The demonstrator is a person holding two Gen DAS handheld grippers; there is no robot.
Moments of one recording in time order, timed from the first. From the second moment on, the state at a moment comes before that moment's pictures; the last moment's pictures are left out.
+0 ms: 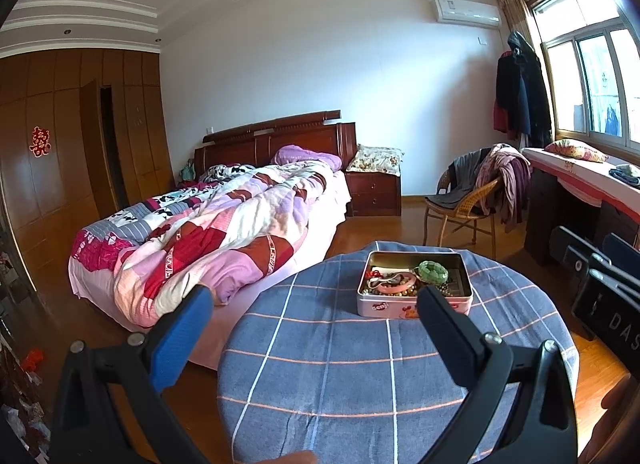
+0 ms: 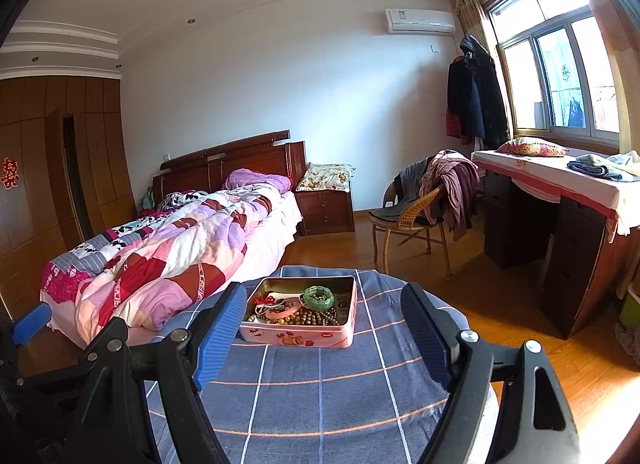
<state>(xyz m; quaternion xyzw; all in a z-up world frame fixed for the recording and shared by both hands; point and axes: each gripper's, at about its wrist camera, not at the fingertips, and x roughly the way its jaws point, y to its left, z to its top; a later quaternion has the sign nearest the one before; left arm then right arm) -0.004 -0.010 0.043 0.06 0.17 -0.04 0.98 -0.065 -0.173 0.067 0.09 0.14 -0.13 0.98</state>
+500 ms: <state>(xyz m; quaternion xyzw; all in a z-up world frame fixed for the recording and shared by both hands) -0.005 -0.011 0.043 0.06 0.17 -0.04 0.98 -0.063 -0.174 0.064 0.09 0.14 -0.13 0.98</state>
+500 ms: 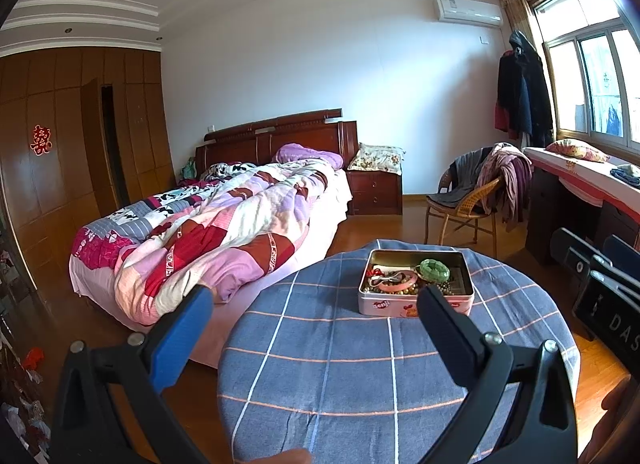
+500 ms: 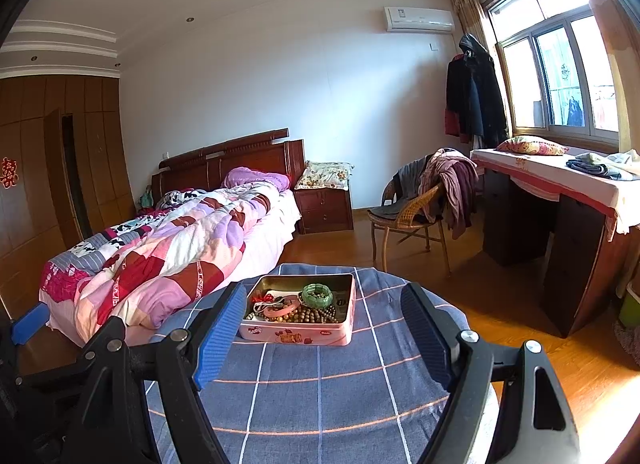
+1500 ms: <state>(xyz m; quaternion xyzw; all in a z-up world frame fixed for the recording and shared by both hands) -0.002 -0.019 0.038 0.09 0.16 -0.01 0.98 -0.055 -0.170 0.056 0.09 0.15 -0.14 0.97</state>
